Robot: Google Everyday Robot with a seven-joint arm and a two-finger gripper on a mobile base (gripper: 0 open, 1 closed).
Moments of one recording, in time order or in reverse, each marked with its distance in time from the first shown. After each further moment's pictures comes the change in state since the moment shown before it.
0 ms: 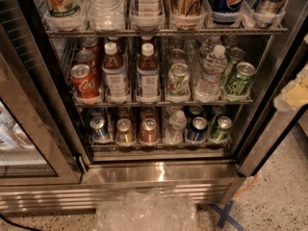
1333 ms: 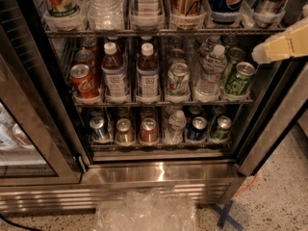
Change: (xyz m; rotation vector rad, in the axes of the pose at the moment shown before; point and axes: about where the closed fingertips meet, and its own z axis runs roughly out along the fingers) arm -0.059 -0.029 -0.019 0.070 -0.389 0.222
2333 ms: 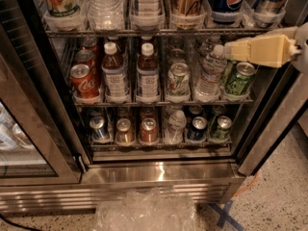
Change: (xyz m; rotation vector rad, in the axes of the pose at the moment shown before) arm 0.000 0.027 0.039 0.088 -0.185 0.247
